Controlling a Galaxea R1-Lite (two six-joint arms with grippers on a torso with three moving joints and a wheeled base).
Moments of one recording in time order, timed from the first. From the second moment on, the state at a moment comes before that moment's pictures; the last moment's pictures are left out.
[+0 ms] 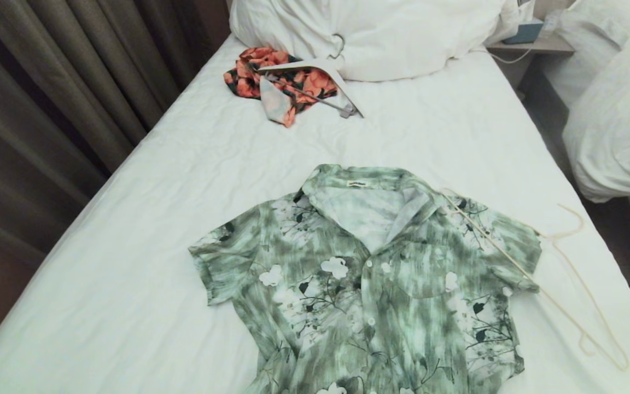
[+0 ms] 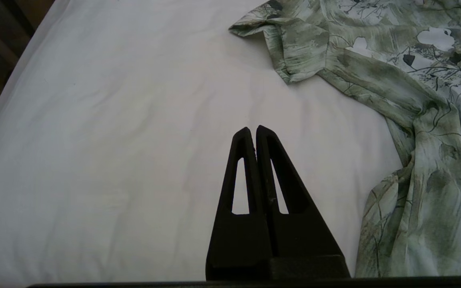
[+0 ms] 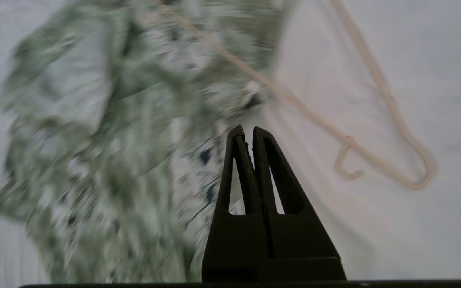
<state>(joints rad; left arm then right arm) 0.00 0.00 0.00 0.00 -0.02 0.02 -0.11 1.02 -0.47 -0.18 0.15 0.59</state>
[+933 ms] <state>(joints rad) 0.00 0.00 0.00 0.00 -0.02 0.02 -0.52 1.55 -0.59 -0.28 0.62 0.47</state>
